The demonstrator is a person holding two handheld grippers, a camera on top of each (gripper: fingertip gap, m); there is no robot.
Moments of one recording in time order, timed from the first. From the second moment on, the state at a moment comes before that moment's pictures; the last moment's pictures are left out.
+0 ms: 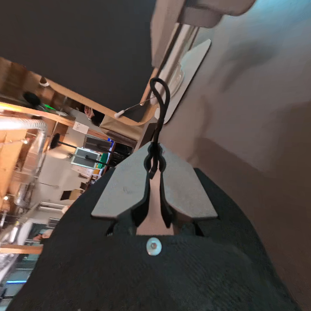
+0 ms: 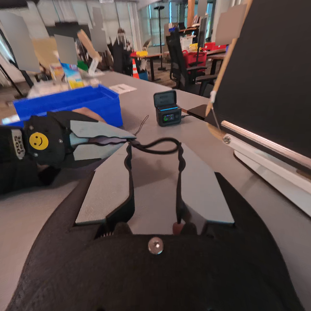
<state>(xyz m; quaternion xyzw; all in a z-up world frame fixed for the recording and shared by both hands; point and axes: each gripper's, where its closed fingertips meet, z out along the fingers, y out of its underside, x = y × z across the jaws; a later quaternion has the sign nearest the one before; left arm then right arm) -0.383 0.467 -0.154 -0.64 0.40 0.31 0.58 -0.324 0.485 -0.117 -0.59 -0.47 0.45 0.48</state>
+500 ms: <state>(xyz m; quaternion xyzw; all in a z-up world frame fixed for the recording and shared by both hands) -0.359 0.458 -0.163 -0.61 0.47 0.31 0.56 -0.351 0.454 -0.169 -0.51 -0.65 0.17 0.53</state>
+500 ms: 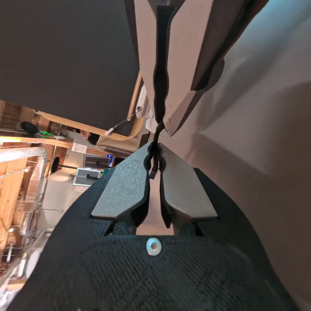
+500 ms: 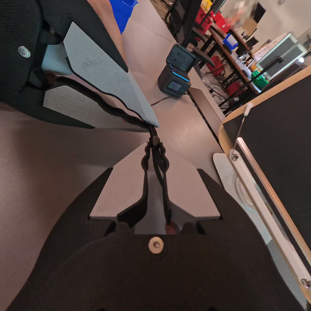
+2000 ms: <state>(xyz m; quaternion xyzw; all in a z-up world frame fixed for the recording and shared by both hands) -0.355 0.454 -0.125 -0.67 0.27 0.07 0.69 -0.333 0.461 -0.123 -0.58 -0.39 0.65 0.28</state>
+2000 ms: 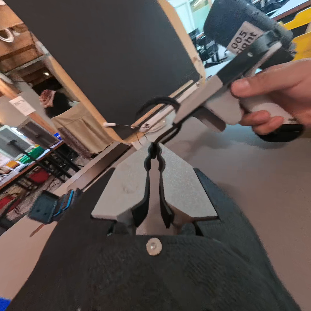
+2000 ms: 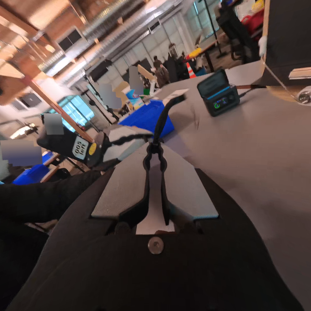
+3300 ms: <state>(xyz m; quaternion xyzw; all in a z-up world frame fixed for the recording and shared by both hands) -0.336 0.454 -0.147 -0.58 0.41 0.30 0.63 -0.339 0.447 -0.133 -0.59 -0.27 0.76 0.08</state>
